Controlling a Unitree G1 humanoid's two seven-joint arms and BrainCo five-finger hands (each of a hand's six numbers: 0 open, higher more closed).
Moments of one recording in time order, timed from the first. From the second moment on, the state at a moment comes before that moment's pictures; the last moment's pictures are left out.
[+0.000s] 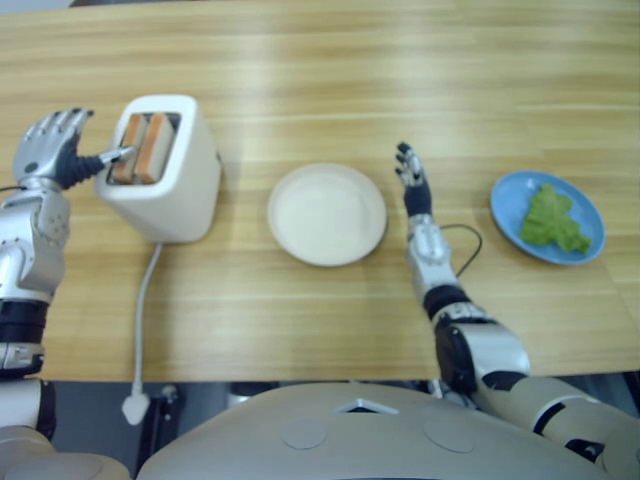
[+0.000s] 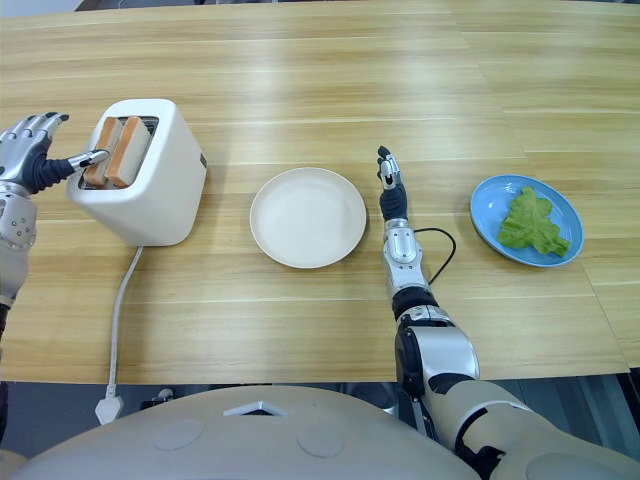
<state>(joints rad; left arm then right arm) -0.19 0.89 0.07 0.25 0.70 0.04 0.01 -0.48 -0.09 -0.13 1.08 -0.04 -0.71 -0.06</state>
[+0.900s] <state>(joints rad) -0.22 0.92 -0.09 0.15 0.95 0.17 -0.03 -0.47 -0.09 -0.13 1.04 -0.03 -0.69 -0.04</state>
